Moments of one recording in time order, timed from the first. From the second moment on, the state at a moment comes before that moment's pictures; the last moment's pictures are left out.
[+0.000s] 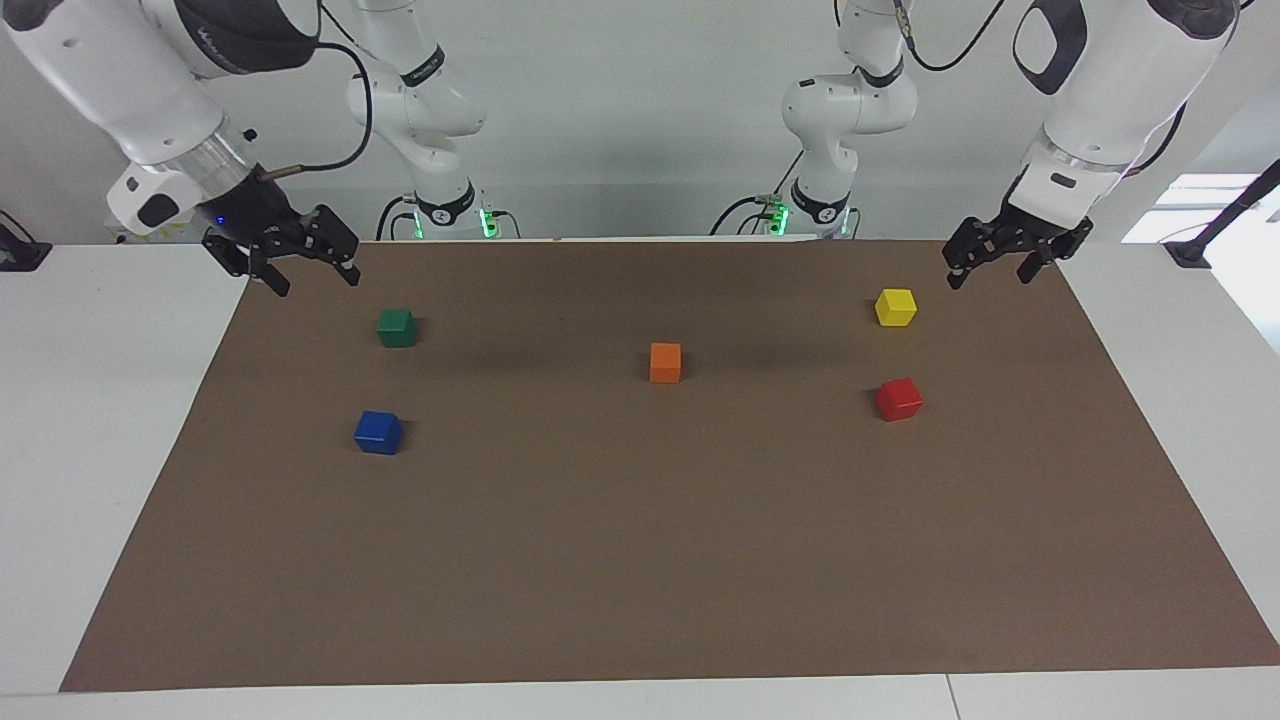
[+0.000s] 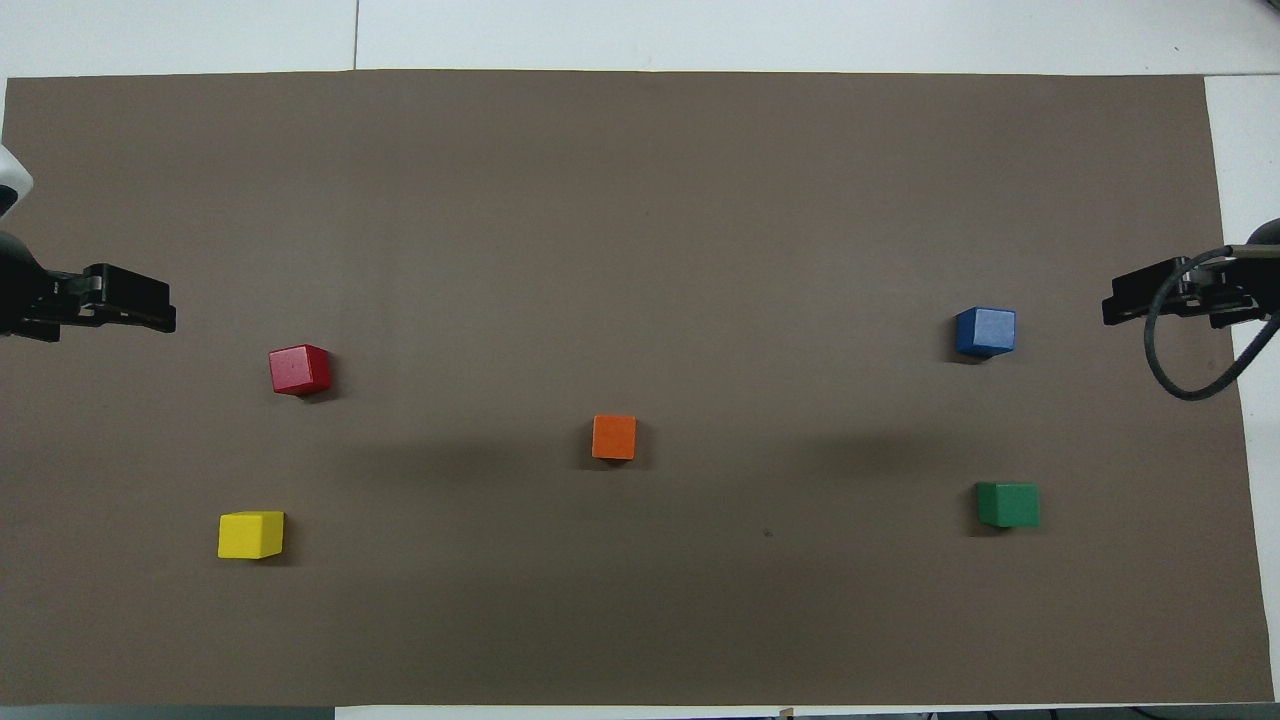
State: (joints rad) left arm -0.01 -0.02 -0.05 -1.64 0.01 1.62 -0.06; right arm -0.17 -0.01 0.03 -1.61 0.36 1.56 -0.13
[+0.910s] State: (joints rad) left arm 0.01 -0.01 -0.05 -2.12 0.01 2.10 -0.17; right arm -0.29 0.13 0.01 -1.95 1.51 1.35 -0.66
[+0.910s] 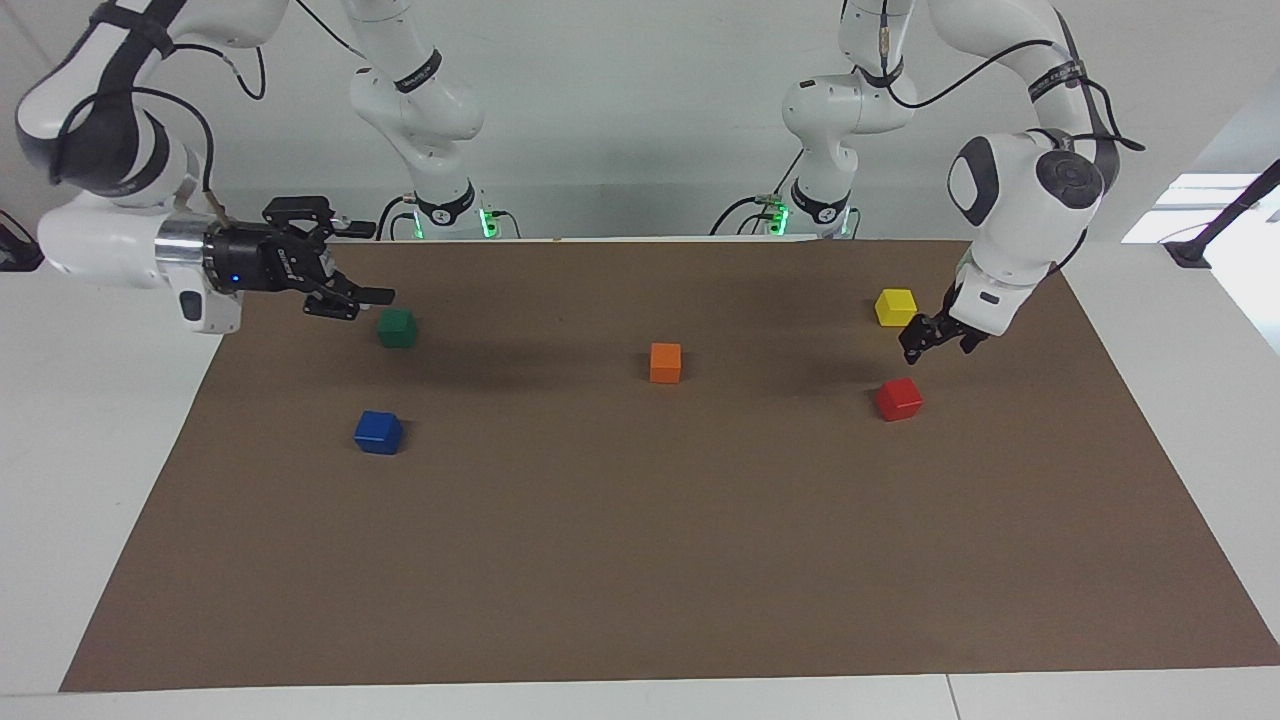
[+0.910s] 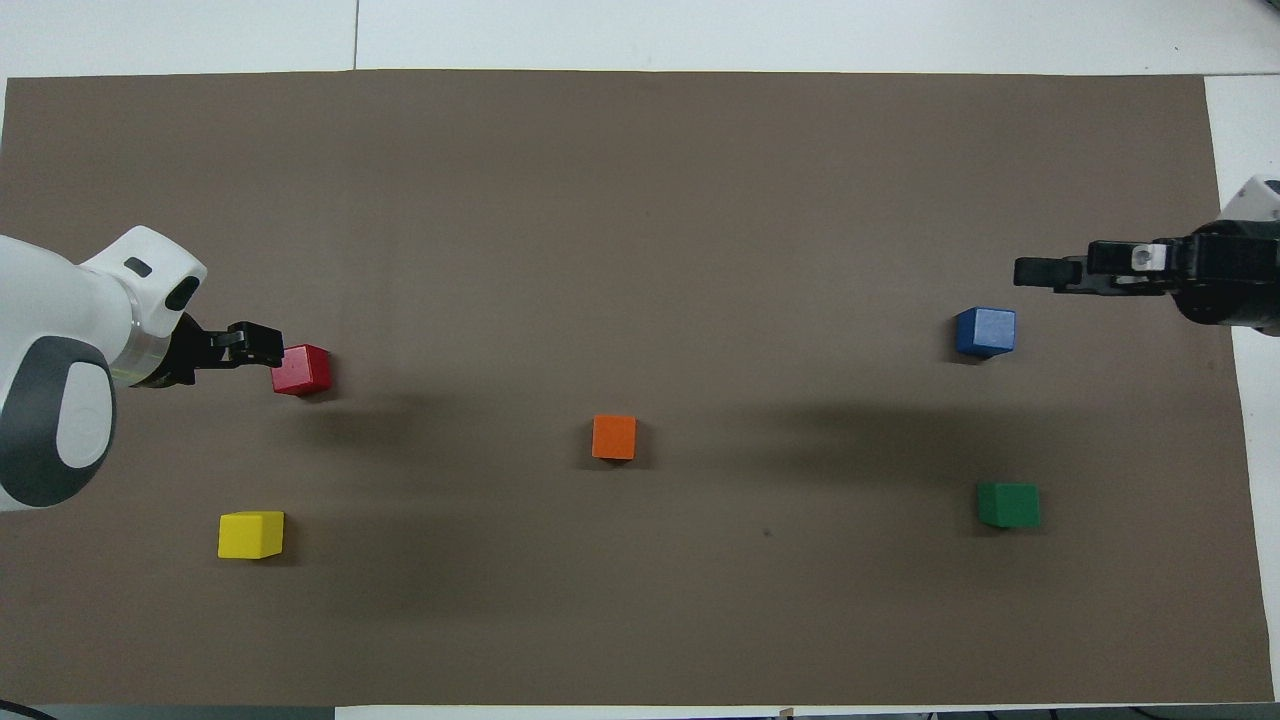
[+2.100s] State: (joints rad) left arm -0.01 0.10 -0.06 -2.30 0.01 2.45 -0.18; right arm 0.26 0.54 0.07 -2.02 2.19 1.14 -0.97
